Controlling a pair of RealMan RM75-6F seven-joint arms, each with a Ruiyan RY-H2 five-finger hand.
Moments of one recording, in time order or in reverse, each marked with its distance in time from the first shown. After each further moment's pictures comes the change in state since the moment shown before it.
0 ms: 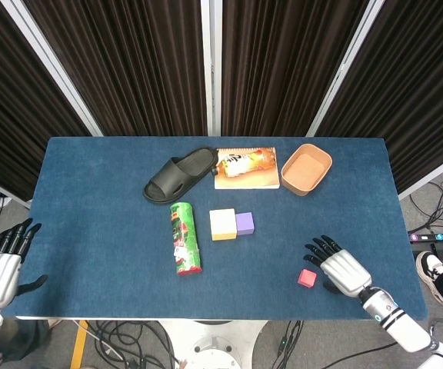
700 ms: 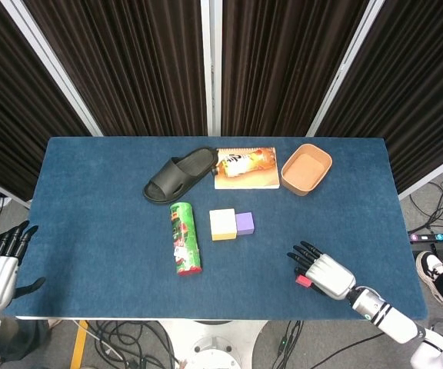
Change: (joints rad) left arm 0.010 0.000 0.002 -0.001 -0.008 0.003 -0.002; right arm 0.032 -0.140 -0.037 0.249 -0.158 0.081 0.091
